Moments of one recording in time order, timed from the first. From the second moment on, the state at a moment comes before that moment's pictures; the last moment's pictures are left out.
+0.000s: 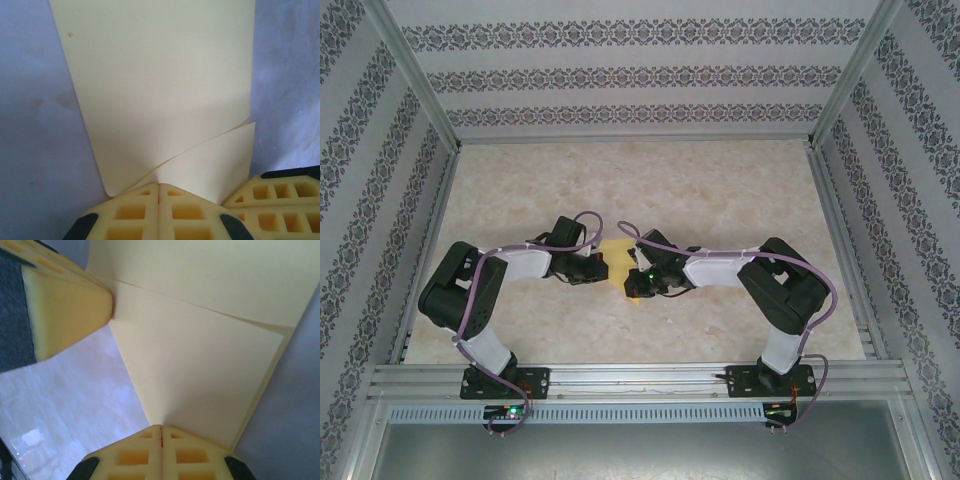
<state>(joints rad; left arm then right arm) -0.37 1.68 0.75 -0.16 0.53 -0.49 0.79 1.79 0.88 -0.14 -0.42 0.65</state>
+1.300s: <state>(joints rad) -0.29 1.42 0.68 -0.20 0.50 -0.51 0.61 1.56 0.86 -0.23 -0.44 0.48</state>
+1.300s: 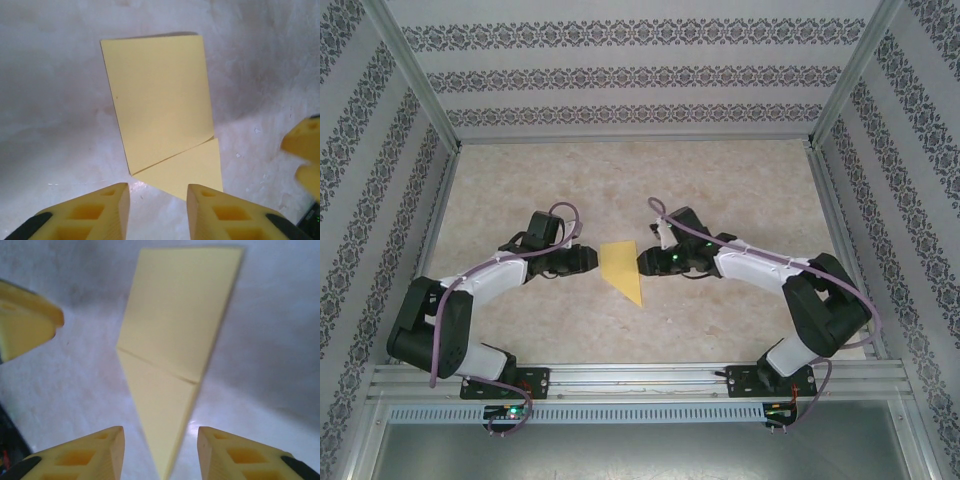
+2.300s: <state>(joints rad) -0.29 1.48 0.62 -0.04 0.55 -0.61 0.63 1.81 0.95 -0.18 -0.53 0.34</state>
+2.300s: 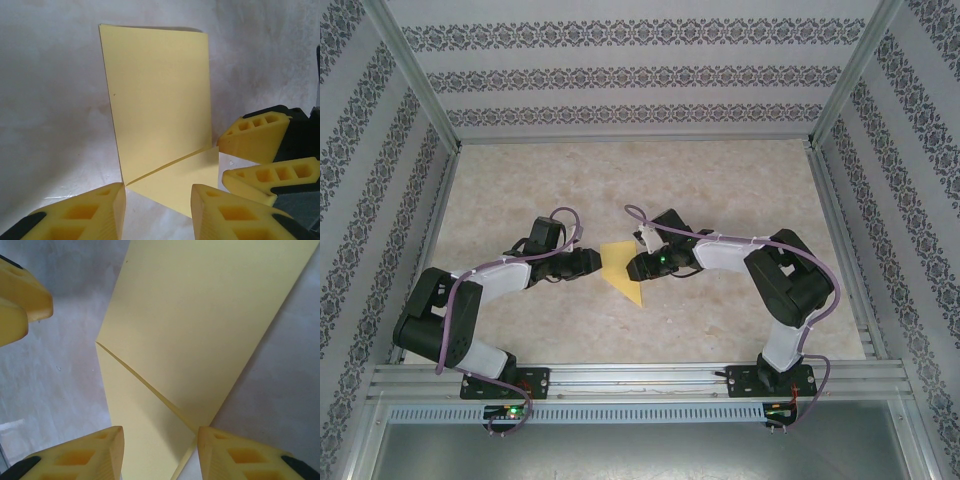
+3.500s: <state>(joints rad) -0.29 1.56 0.67 0.02 0.58 -0.66 0.62 1.68 0.91 -0.14 -0.58 0.38</state>
